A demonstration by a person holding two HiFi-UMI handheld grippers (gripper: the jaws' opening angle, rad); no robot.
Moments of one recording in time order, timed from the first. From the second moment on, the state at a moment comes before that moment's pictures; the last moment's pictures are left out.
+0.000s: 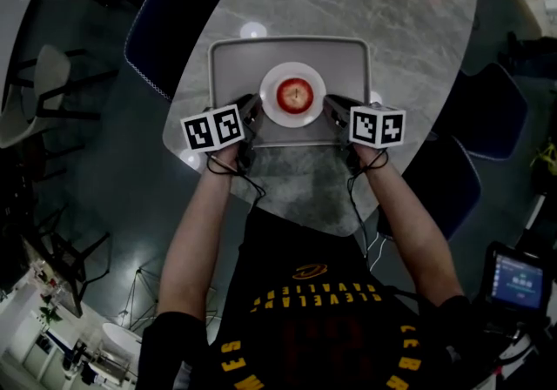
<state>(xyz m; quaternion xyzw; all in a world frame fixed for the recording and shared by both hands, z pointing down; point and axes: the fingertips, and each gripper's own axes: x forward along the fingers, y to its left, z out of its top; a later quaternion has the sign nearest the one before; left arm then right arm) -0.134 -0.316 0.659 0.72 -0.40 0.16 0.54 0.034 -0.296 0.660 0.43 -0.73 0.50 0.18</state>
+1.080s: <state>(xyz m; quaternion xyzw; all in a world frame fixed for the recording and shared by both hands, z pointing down) -0.069 -0.186 0.431 0.88 -0.42 0.12 0.19 0.028 -0.167 0.473 0.41 -0.86 0.30 0.10</state>
